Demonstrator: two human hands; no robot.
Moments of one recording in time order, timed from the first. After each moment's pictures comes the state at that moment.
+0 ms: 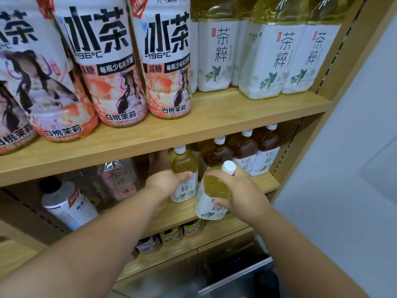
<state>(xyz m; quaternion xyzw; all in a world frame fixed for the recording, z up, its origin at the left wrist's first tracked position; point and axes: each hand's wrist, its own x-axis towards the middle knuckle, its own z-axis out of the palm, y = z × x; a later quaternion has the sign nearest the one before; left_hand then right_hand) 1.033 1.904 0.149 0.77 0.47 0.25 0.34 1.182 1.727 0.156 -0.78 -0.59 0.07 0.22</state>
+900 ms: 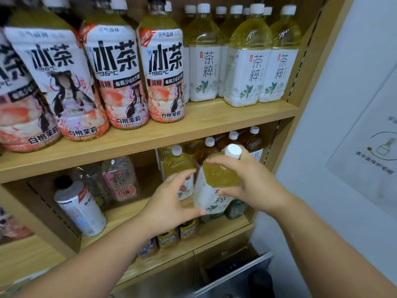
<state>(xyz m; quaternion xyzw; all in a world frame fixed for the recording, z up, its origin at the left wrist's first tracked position) 0.969 1.806 0.185 0.88 0.26 0.17 0.36 1.166 1.667 0.242 -0.73 -0.64 0.04 0.26</state>
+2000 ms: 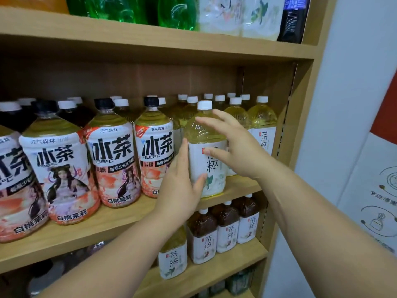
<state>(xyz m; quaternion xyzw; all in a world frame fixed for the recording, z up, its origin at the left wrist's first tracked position) 1.077 1.841 0.332 0.84 0.26 0.42 0.22 1.225 1.750 0.416 -0.66 -0.65 -0.07 0.37</state>
